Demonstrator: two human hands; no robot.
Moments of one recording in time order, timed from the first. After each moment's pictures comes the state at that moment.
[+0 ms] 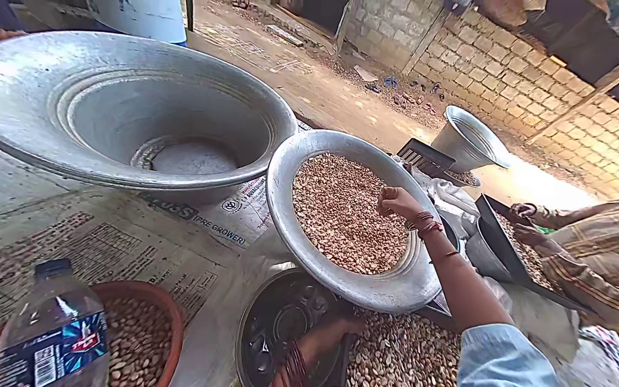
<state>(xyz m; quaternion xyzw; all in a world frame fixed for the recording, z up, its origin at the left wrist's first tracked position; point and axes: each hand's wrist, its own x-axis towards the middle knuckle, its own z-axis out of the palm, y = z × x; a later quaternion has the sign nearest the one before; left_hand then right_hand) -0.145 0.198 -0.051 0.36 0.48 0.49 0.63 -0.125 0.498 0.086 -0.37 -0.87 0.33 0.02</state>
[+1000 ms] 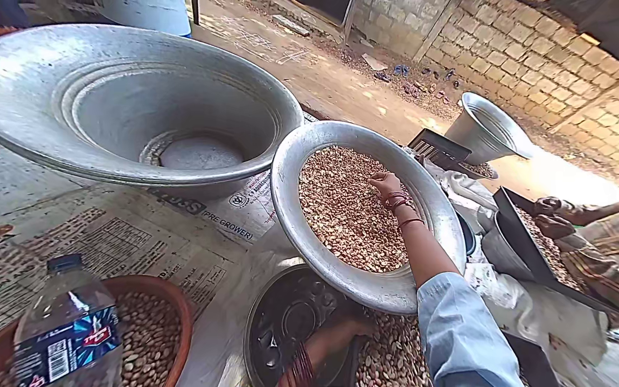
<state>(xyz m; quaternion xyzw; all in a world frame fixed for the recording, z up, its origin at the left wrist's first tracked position) -0.144 0.195 -0.048 0.31 0.46 0.53 0.64 -0.169 0.531 0.013 -0.47 -0.84 0.23 0.13</state>
